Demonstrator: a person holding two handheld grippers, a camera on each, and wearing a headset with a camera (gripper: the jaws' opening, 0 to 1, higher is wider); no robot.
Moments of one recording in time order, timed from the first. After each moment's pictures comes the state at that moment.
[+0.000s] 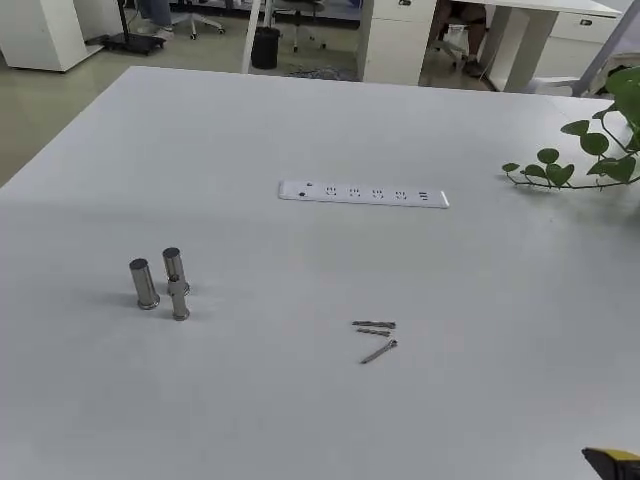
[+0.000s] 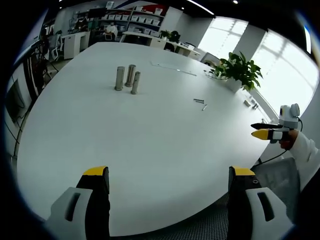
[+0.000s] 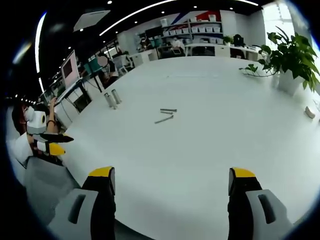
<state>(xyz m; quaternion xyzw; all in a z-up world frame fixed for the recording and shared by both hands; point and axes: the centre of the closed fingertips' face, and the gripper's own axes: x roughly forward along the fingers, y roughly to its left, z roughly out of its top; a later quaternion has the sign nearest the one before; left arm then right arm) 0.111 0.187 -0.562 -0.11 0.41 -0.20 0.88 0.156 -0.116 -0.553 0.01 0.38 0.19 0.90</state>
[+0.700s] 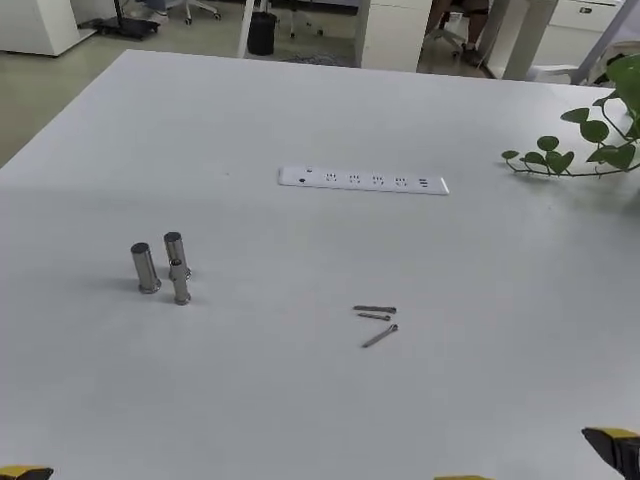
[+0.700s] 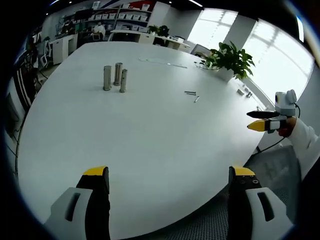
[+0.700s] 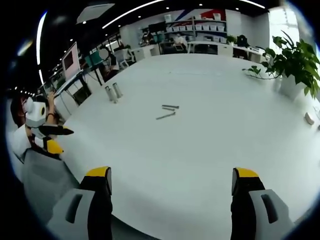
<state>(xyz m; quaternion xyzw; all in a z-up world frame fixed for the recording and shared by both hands) 0.109 0.176 -0.563 -0.07 0.42 -0.24 0.87 0.153 -0.112 -0.553 -0.02 0.39 0.19 0.90</state>
